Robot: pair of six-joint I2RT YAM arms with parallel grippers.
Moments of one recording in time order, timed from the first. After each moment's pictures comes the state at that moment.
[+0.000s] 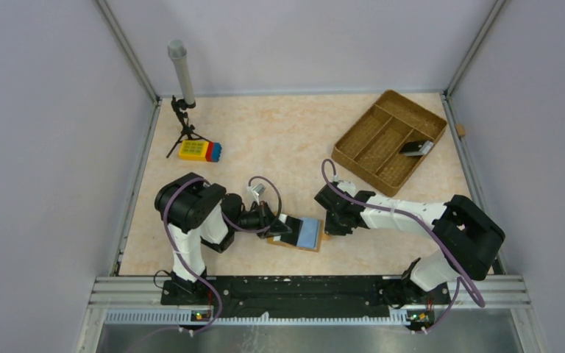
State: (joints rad) left arm -0.48 1.94 0.24 1.31 0.84 -1.13; right arm 0.89 1.48 0.77 -0.51 0.19 0.96
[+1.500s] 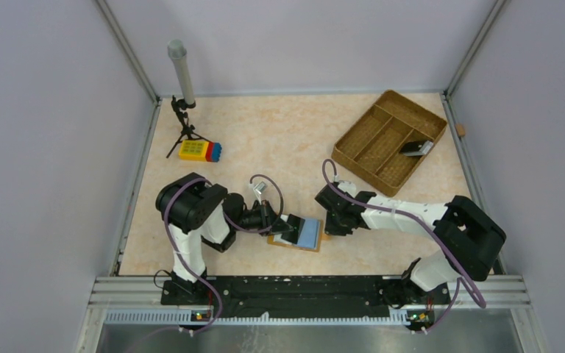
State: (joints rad) left arm -0.50 1.95 0.25 1.34 0.79 -1.04; right arm 0.89 1.48 0.76 -0.50 0.20 0.96
